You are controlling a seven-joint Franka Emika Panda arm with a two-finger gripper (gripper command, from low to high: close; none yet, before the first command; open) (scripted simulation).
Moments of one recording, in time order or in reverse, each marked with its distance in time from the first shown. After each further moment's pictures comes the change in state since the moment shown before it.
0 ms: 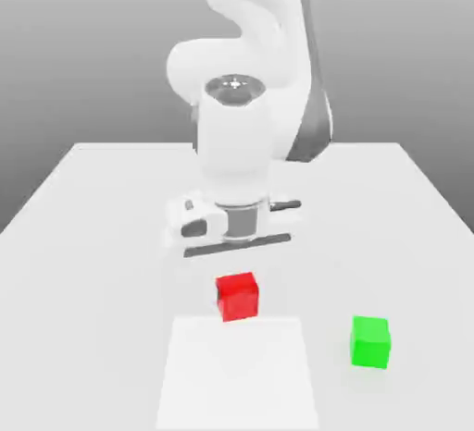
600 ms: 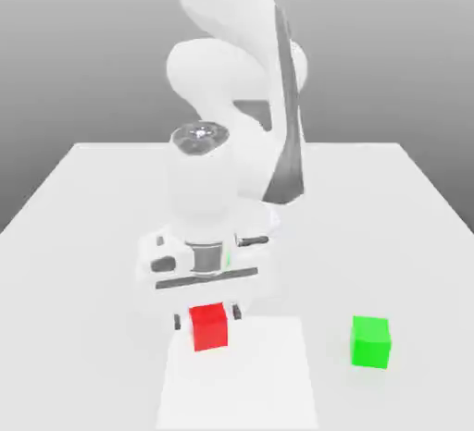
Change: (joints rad) arm -0.157 0.253 -0.083 -0.044 0.111 0.297 -0.276
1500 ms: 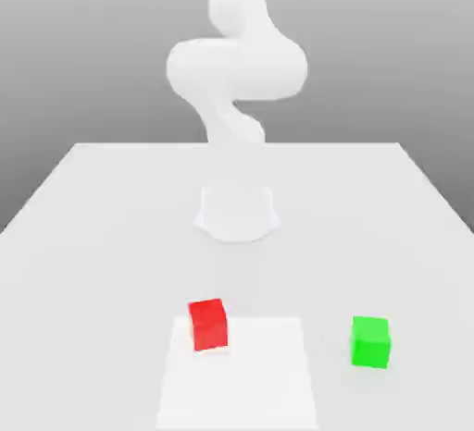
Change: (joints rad) arm 0.044 -0.926 0.039 0.490 -0.114 -0.693 0.423
